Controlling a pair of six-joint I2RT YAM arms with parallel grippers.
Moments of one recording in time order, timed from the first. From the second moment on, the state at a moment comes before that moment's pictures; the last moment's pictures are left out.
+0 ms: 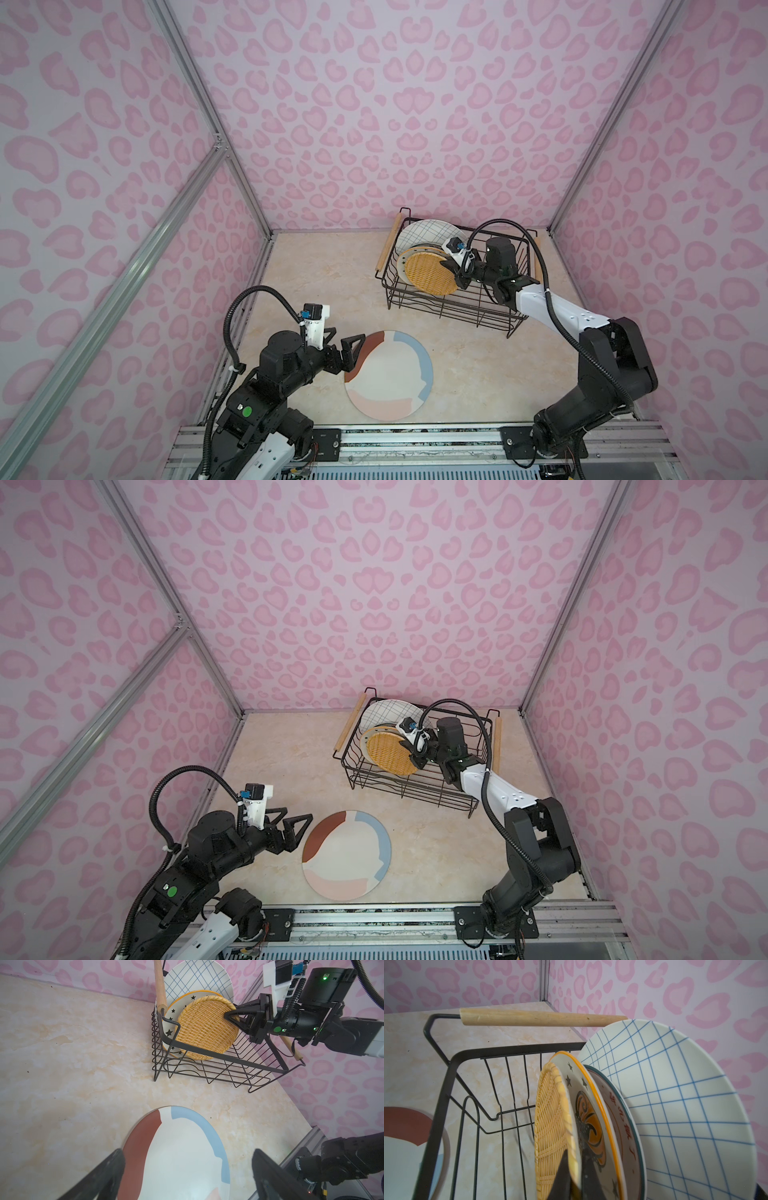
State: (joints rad) left arm -0.48 0.42 0.63 -0.63 0.18 -0.40; right arm 0.32 1.62 1.07 0.10 -0.48 -0.44
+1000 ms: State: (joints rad) left arm -0.48 0.43 0.63 -0.63 0.19 -0.40; right arm 0.36 1.68 1.06 0.15 -0.46 -0.53
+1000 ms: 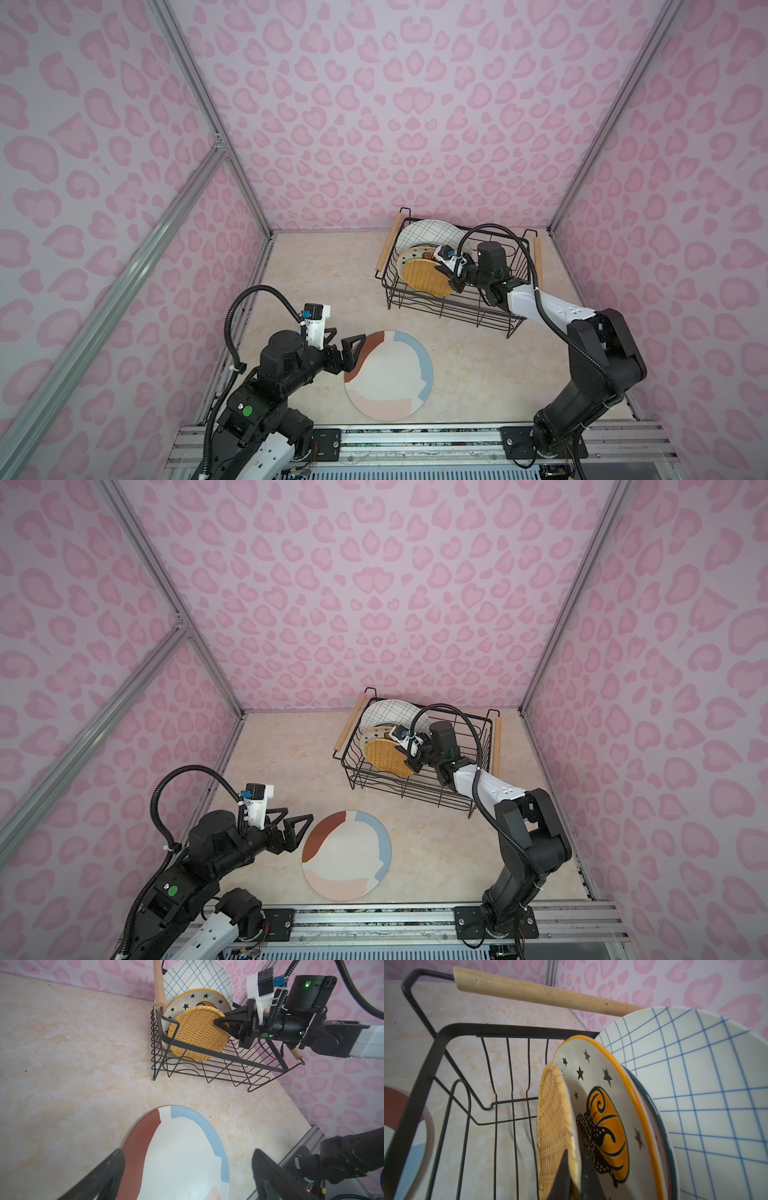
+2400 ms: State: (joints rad) left arm -0.47 0.42 0.63 -0.63 0.19 -0.40; right arm 0.38 1.74 1.11 0.12 -0.47 -0.51
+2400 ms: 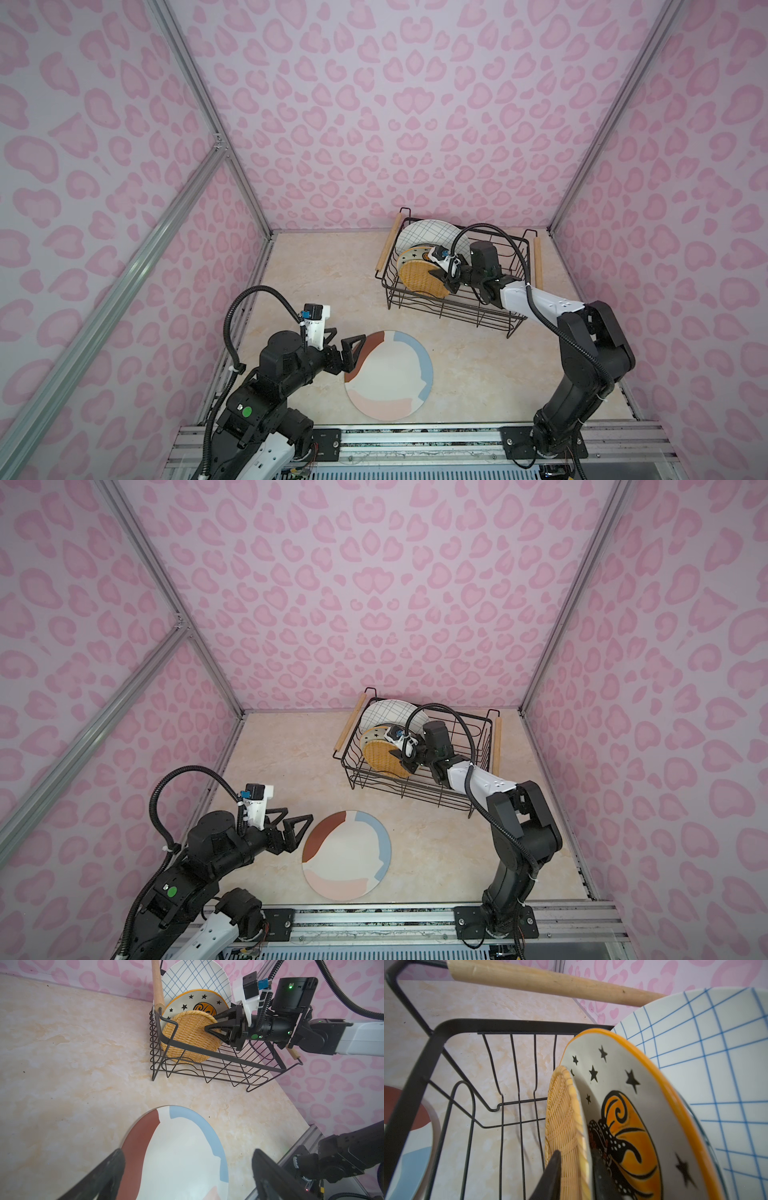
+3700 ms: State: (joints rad) left arm -0.47 0.49 0.64 -0.63 0.18 -0.47; right arm 0.47 1.48 1.02 0.14 -0.48 -0.34
